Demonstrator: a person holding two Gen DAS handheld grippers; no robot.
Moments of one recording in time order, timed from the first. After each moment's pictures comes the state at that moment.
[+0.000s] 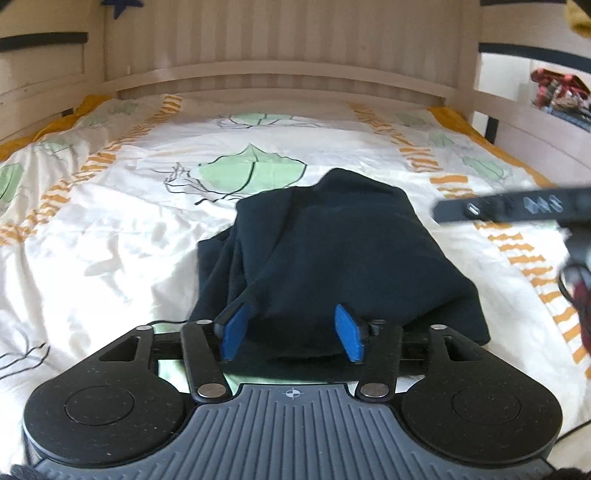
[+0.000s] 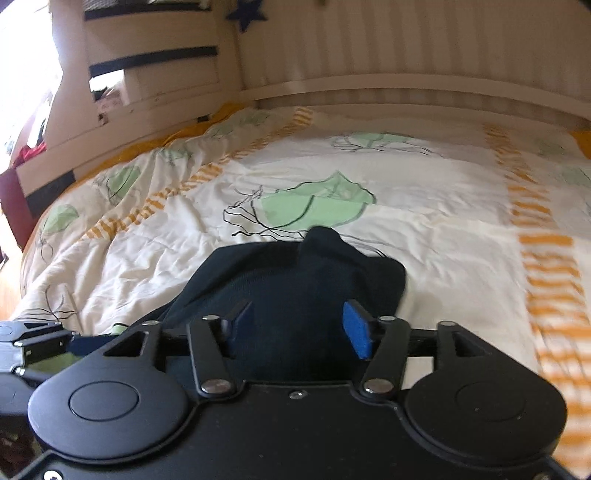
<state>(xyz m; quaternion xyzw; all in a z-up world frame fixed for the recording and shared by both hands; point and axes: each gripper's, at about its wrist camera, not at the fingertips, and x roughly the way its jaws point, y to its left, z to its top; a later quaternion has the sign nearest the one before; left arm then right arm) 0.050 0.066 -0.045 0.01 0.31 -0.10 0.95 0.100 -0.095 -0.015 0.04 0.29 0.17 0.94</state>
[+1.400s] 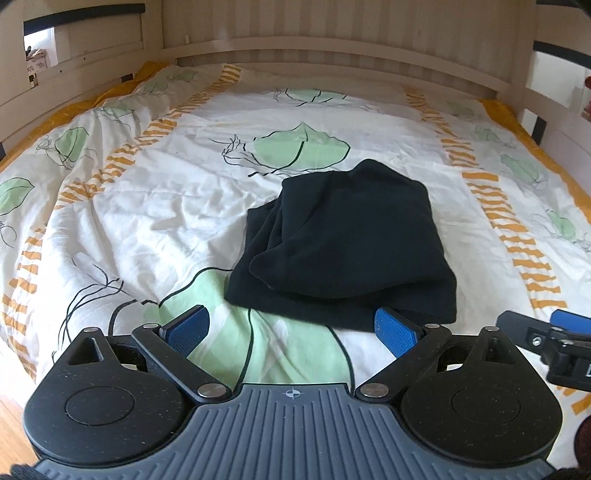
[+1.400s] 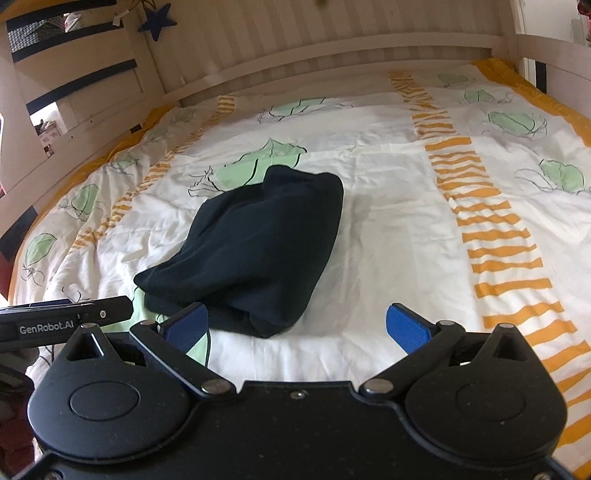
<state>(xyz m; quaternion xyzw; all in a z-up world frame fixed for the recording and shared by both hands) 0.005 0.055 0.001 0.00 0.37 0.00 0.93 -0.015 -0.090 -0.008 0.12 0.35 0.06 0.93</state>
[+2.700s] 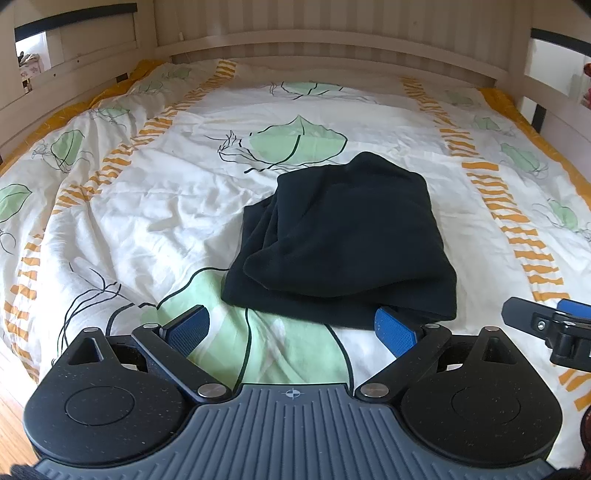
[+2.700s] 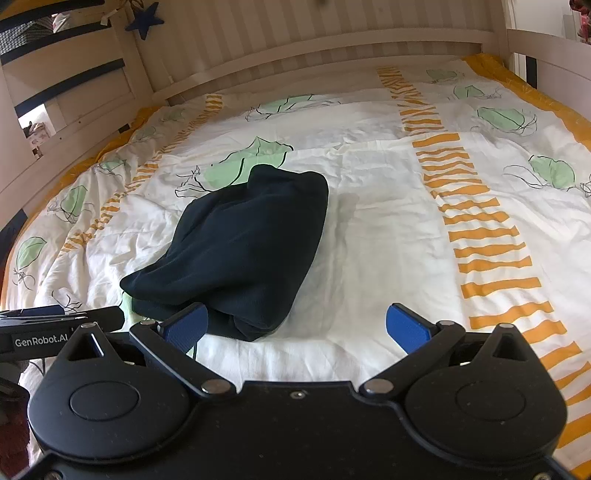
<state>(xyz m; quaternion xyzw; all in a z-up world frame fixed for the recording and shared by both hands) 0.011 0.050 0.002 0.01 0.38 0.00 0.92 -0.009 -0.099 -0.006 0.12 0.35 0.04 0.93</state>
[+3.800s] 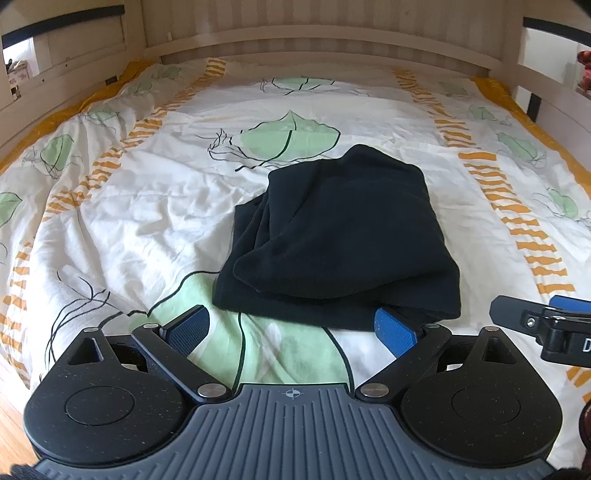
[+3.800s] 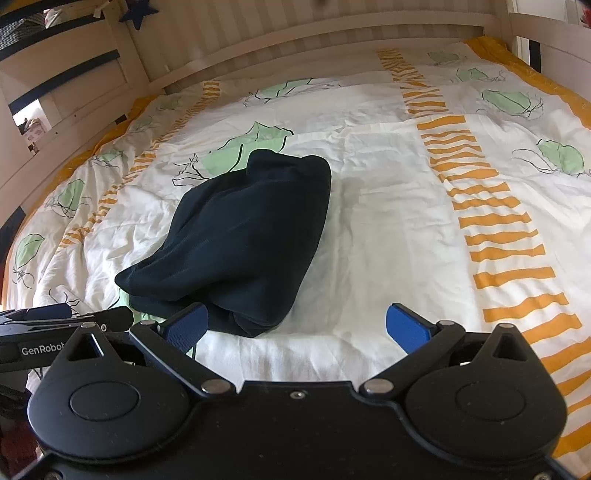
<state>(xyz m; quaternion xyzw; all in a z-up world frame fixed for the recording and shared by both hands) 0.023 0.045 -0.005 0.03 0.39 -0.01 0.92 0.004 -0.095 -0.016 0.13 0.38 0.04 0.92</state>
